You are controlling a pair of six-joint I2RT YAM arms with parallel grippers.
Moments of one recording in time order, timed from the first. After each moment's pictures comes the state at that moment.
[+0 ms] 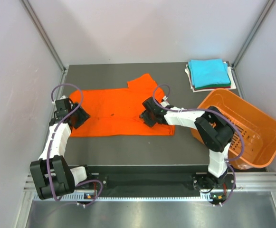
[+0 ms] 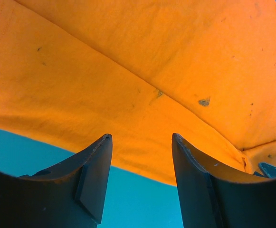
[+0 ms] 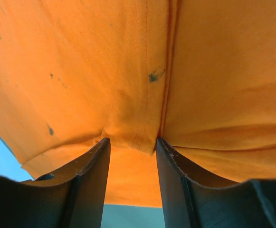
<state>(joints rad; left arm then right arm) 0.22 1.18 0.77 -0.42 0.14 -0.54 0.79 1.89 1.18 -0.24 0.21 1.48</state>
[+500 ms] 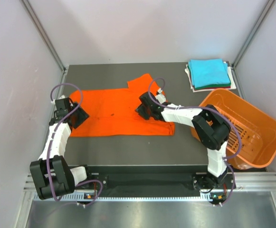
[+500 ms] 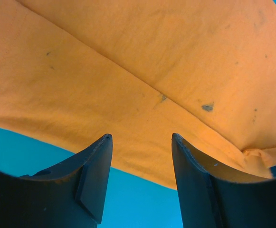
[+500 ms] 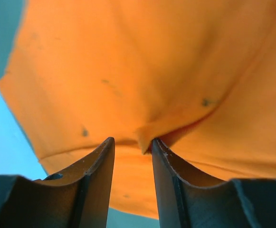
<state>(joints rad) 0.22 1.18 0.77 -0.42 0.11 -0.54 0.79 1.94 1.26 -0.15 0.22 1.40</state>
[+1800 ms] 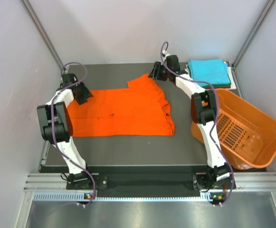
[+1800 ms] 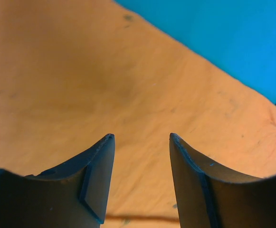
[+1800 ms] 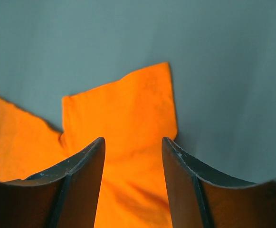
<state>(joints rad) 0.20 1.90 1.34 -0.32 0.20 -0.48 0.32 2.51 2.17 -0.21 -0.35 0.43</state>
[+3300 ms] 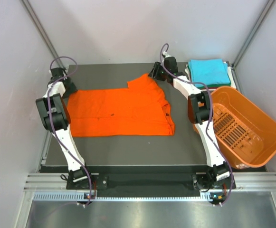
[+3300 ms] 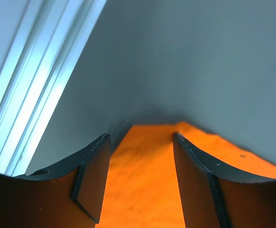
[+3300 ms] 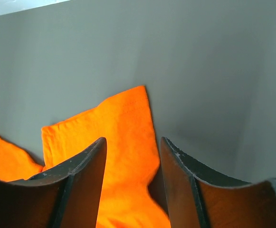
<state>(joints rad) 0.32 2.24 1.75 -0.38 -0.02 -0.25 0.33 2.67 2.32 -0.15 -0.27 0.51</state>
